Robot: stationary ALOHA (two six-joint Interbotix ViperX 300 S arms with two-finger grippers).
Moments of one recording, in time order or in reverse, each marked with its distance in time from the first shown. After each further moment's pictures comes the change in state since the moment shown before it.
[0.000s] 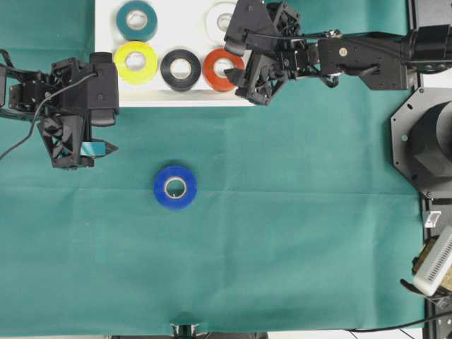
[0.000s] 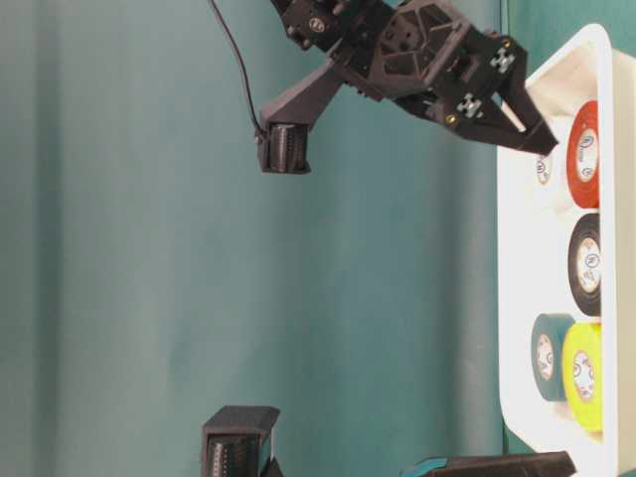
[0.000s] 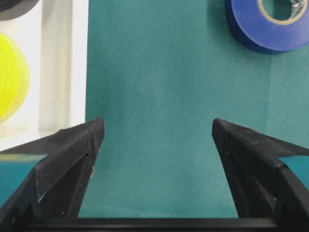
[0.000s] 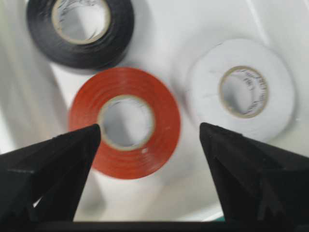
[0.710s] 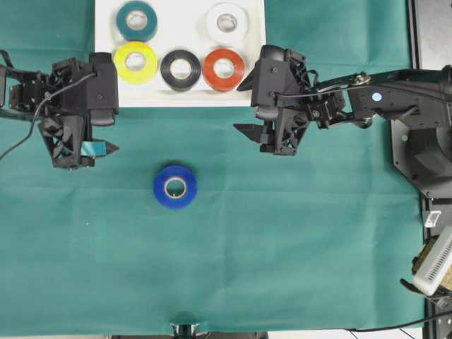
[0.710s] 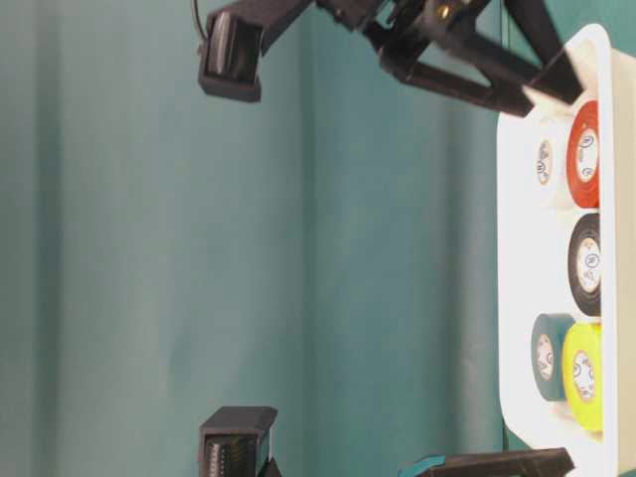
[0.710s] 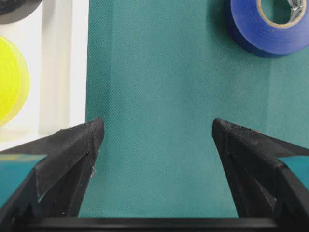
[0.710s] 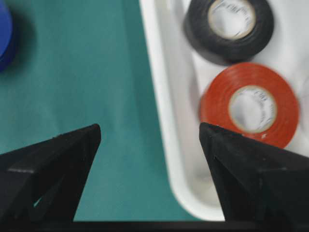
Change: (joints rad) left arm 0.000 0.000 0.002 0.000 -0.014 0.000; right arm 0.192 -0.144 0.132 0.000 -0.083 0.000
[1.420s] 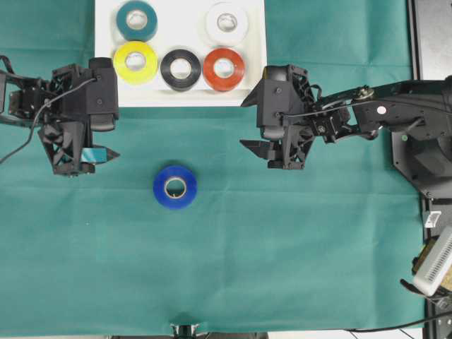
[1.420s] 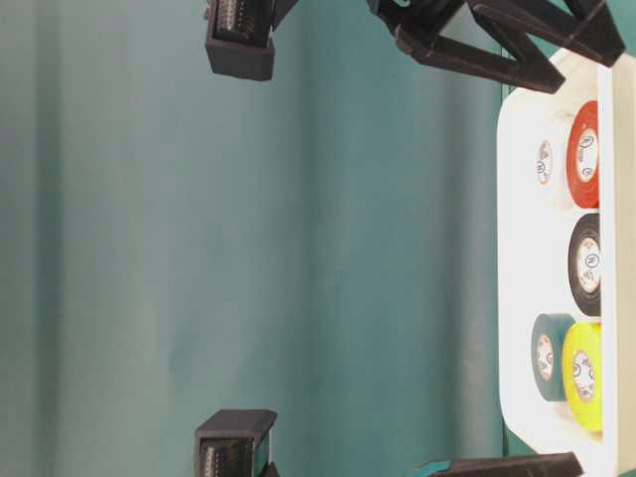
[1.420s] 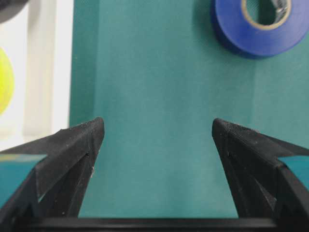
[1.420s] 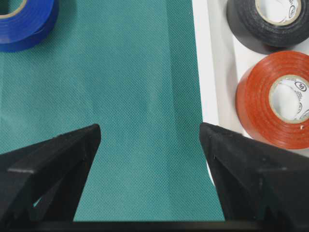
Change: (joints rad) left arm -0.034 0.006 -0.002 0.000 -0.006 -0.071; right arm 0.057 -0.006 0.026 0.000 -0.002 0.000
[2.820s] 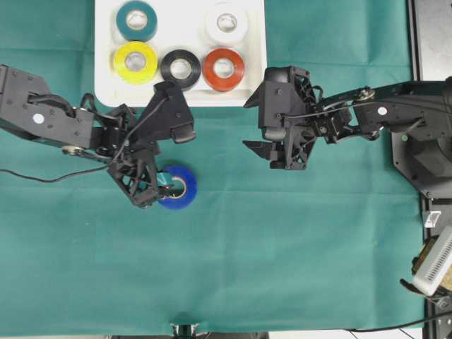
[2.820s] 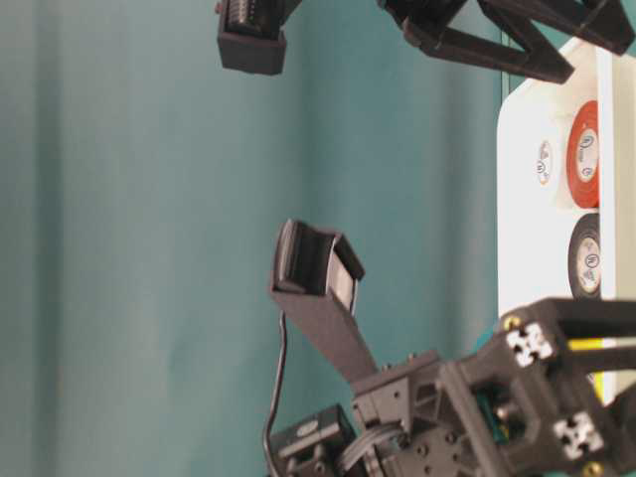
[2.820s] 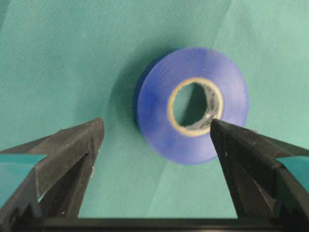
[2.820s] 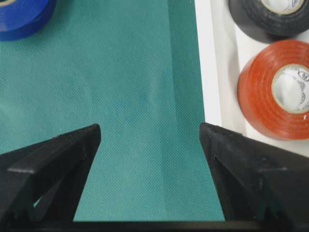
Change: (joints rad) left arm -0.098 0.328 -0.327 -0.002 0.081 -0.402; right arm 0.000 0.000 0.018 0.000 0.000 0.000
